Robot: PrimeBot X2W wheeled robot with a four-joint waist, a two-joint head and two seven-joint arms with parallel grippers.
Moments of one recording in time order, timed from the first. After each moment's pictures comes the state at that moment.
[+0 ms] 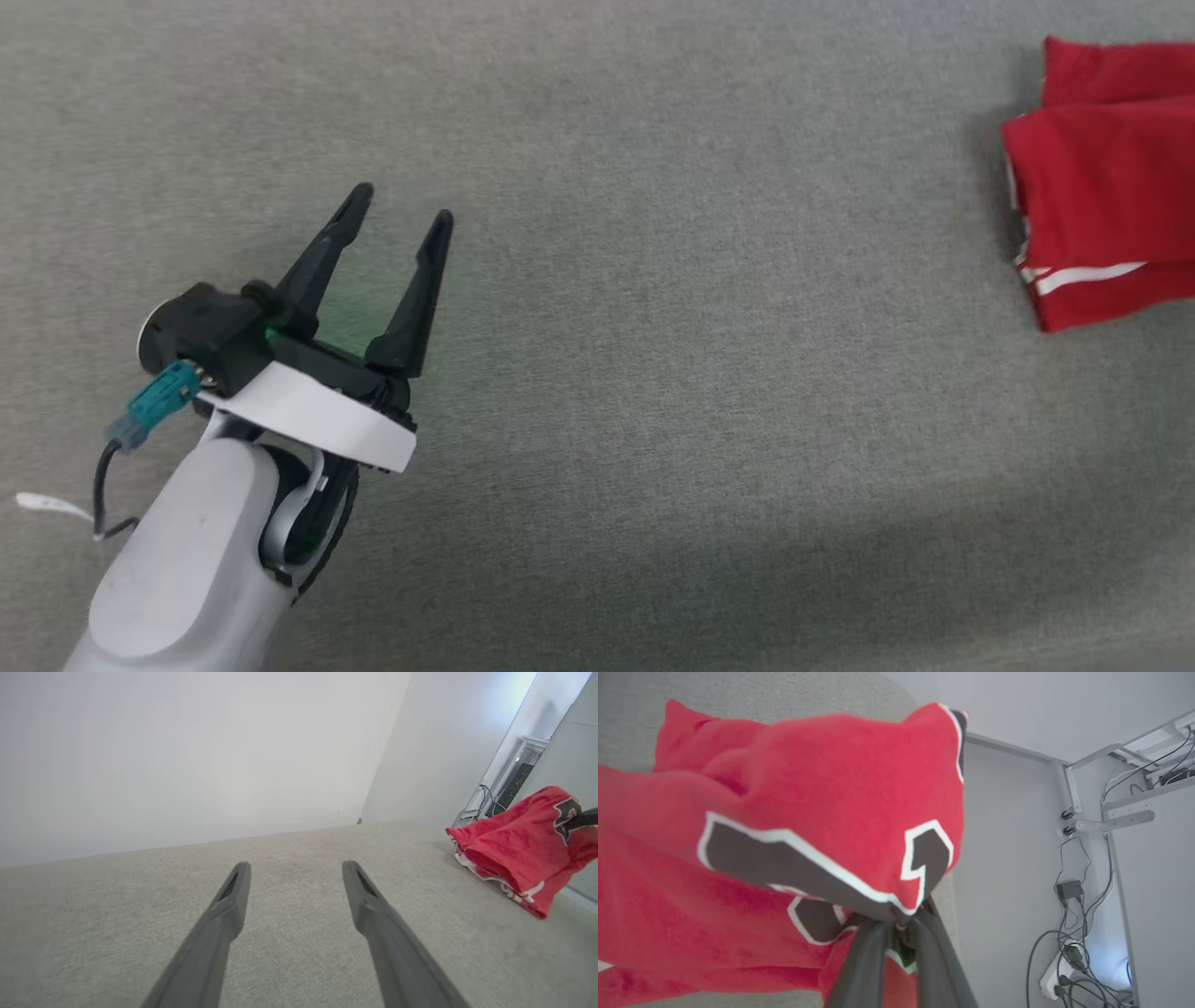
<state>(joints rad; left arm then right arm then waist) -0.46 0.39 -0.40 0.17 -0.54 -0.13 -0.26 -0.84 -0.78 0.24 0.62 0.48 0.13 0.55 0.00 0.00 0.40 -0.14</state>
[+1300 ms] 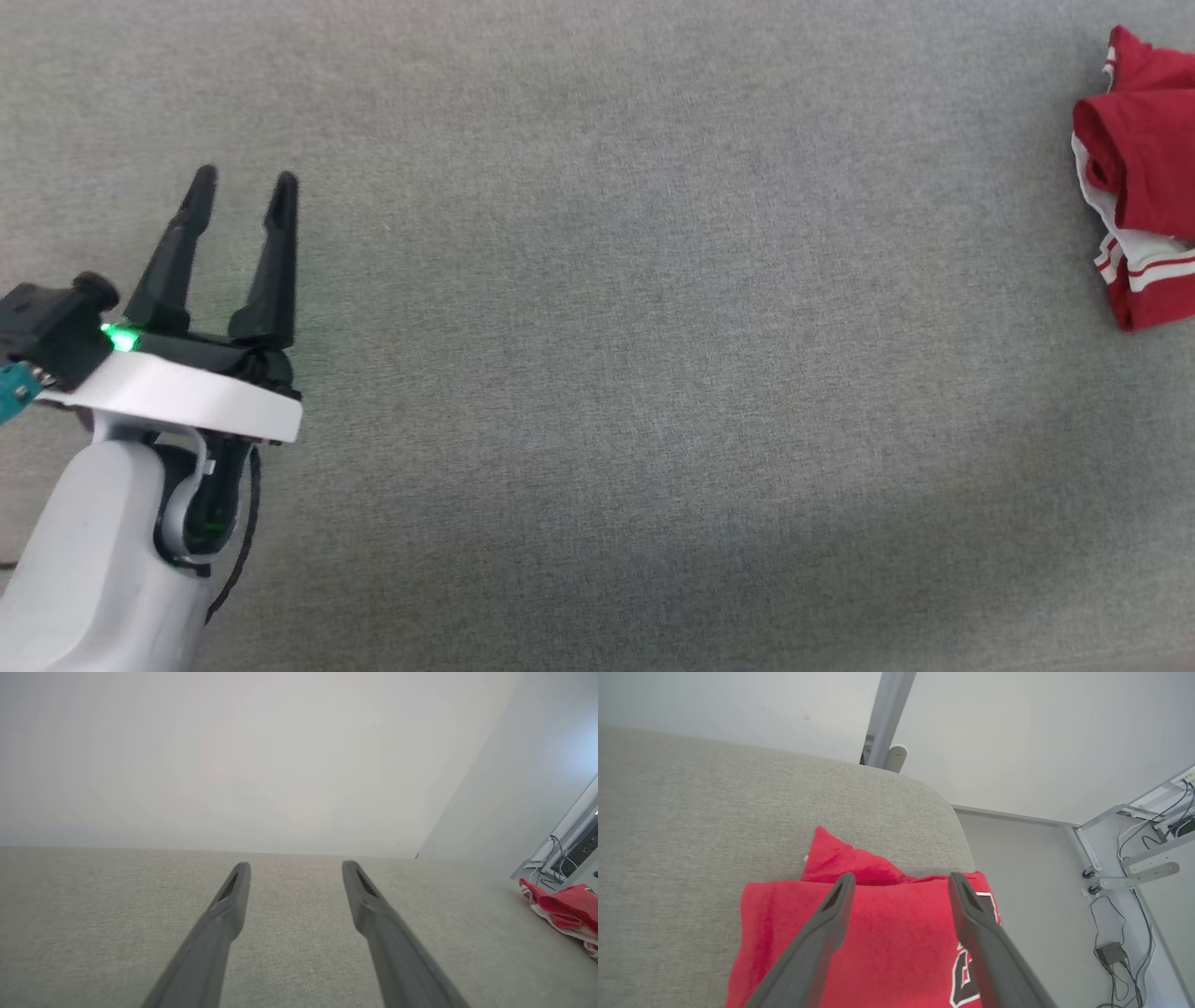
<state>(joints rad) -0.44 0.41 -0.22 0.19 -0.63 -0.13 -0.26 -0.99 -0.57 0.13 0.91 0.24 0.13 0.17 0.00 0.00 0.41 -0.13</state>
